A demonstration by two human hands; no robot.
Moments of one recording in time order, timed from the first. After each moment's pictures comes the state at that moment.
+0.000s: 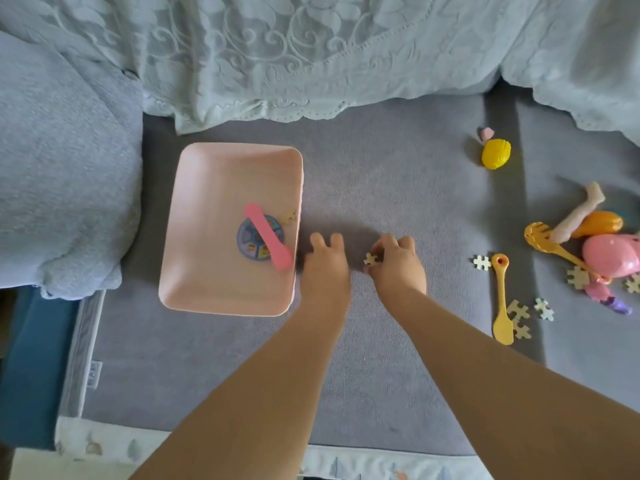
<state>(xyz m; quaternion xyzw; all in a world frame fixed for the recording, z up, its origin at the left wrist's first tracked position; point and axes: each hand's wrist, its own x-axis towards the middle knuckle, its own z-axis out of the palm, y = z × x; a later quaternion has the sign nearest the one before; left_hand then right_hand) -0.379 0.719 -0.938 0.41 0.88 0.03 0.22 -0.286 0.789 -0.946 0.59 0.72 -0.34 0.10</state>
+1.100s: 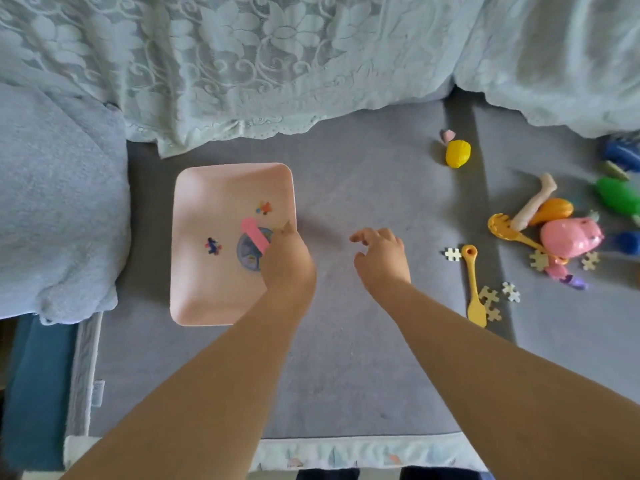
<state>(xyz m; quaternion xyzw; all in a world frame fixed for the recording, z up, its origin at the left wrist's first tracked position) -0.414 0.729 -0.898 0.33 0.92 0.05 0.21 -0.286 0.799 -0.918 0.57 0.73 -0.38 0.04</state>
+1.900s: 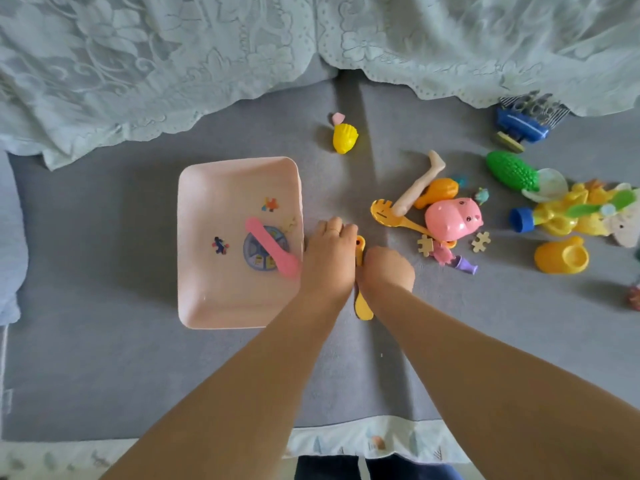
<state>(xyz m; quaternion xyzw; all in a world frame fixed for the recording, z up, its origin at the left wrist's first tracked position) -0.184 0.846 -0.907 0.58 0.80 0.06 0.15 -0.099 0.882 -0.934 0.61 0.70 -0.29 0.23</state>
